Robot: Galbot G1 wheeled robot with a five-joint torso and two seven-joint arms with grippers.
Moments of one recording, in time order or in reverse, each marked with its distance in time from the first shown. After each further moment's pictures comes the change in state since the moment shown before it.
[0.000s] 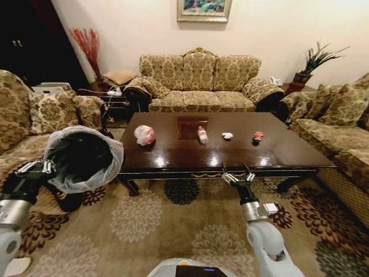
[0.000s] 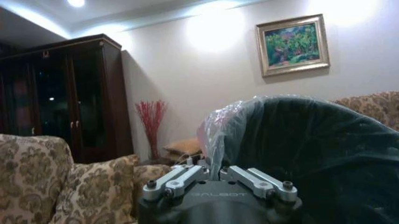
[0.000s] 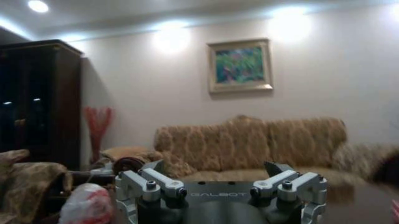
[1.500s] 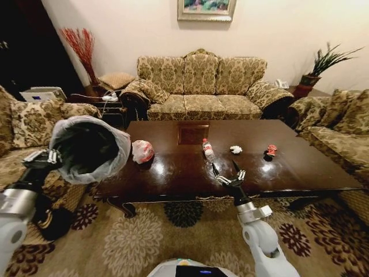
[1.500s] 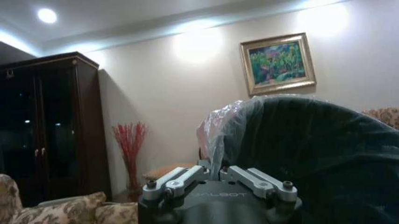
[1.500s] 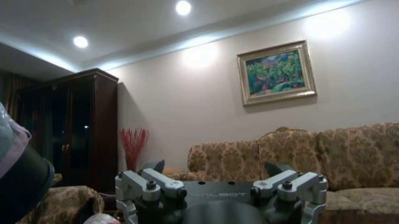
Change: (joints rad) left arm -0.037 0.101 -0.014 -0.005 -0.063 -0.009 -0.015; right arm 0.029 0.032 -0.025 -0.041 0.070 0.069 -0.183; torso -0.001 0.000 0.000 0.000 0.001
